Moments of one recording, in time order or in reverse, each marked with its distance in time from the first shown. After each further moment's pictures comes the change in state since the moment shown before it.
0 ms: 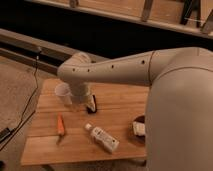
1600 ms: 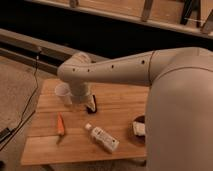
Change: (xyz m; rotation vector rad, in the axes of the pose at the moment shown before) arm 0.000 0.000 0.000 0.000 0.000 0.000
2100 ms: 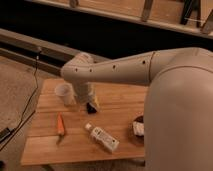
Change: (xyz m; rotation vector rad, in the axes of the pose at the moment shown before) arm -0.008 -0.032 0.010 0.058 0.011 0.042
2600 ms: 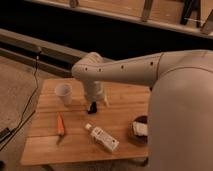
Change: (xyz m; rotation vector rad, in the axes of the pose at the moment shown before) arm -0.007 -0.048 0.006 0.039 0.004 0.051
